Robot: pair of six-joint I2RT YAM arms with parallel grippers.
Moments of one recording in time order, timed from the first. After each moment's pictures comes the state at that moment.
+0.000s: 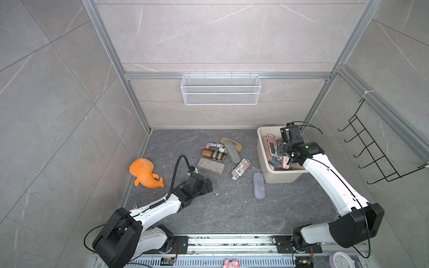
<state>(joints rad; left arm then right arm) -0.65 1.21 0.51 -0.13 -0.14 -0.79 0.27 1.42 1.38 -0.85 0.47 0.21</state>
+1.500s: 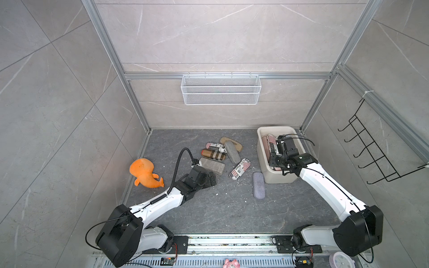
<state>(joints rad) -0.65 1.28 0.69 -0.20 -0.12 -0.72 0.31 1.33 1.15 -0.71 0.21 0.30</state>
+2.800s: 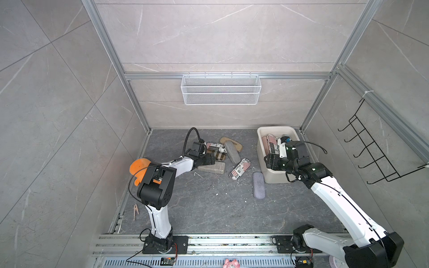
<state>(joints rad) -0.40 1.84 1.09 -0.09 0.14 -0.39 0.33 1.13 1.09 -0.68 0.02 0.34</state>
